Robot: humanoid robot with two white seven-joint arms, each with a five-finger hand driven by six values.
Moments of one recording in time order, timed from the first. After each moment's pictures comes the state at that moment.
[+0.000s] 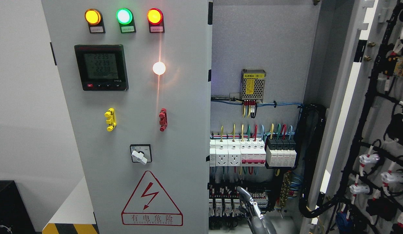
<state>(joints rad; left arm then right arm) 0.05 -0.08 0.06 0.00 -0.10 -0.05 0.07 -0.08 0.07 0.22 -1.92 -0.03 0.04 0.11</state>
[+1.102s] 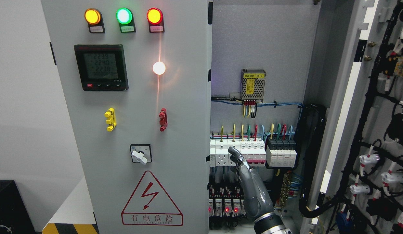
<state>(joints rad) 0.05 -0.10 0.06 0.00 -0.10 -0.05 0.07 -0.39 0.09 0.19 -1.74 -0.04 0.14 0.10</state>
